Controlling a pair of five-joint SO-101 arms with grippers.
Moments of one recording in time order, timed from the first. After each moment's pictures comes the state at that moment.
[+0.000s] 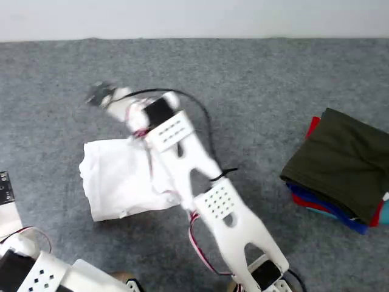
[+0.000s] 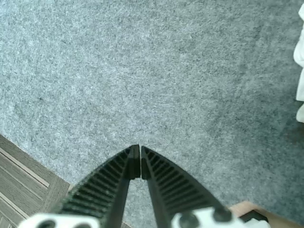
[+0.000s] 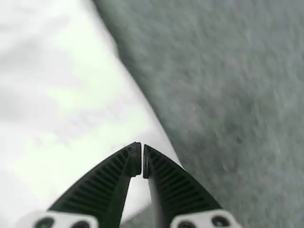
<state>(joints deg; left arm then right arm) -67.5 -70.2 52.2 91.5 -32.9 -43.7 67.3 -93.6 100.0 31.9</state>
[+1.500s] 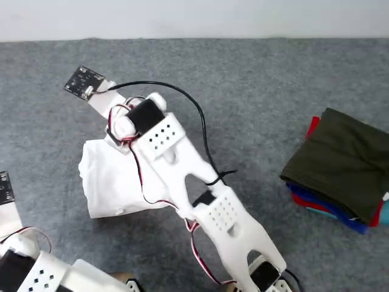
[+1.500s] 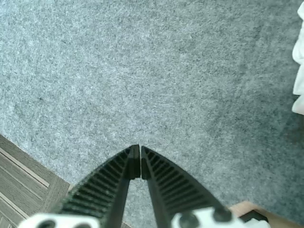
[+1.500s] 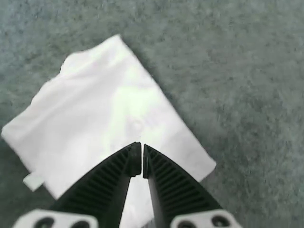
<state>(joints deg) -67.5 -70.2 52.2 91.5 -32.9 -46.9 49.7 -78.7 100.5 15.4</state>
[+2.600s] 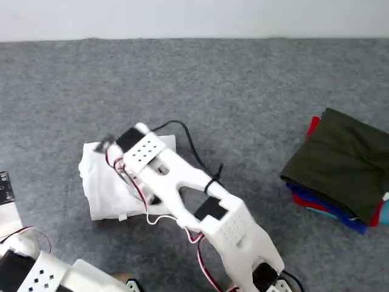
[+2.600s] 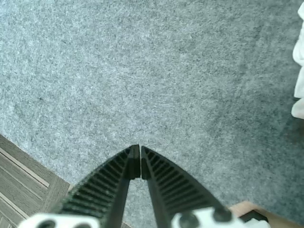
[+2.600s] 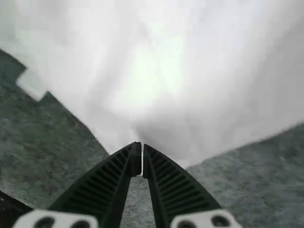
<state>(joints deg) -67.5 -70.2 52.2 91.5 -32.9 -50.4 37.4 -32.6 100.3 10.2</state>
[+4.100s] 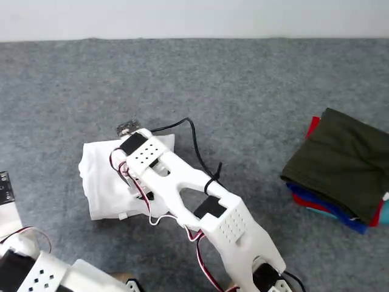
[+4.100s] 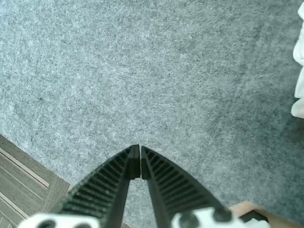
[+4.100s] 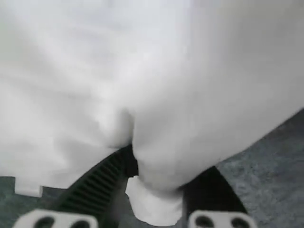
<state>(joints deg) -67.5 -70.2 52.2 91.5 -32.9 -49.2 44.4 -26.6 88.7 -21.4</state>
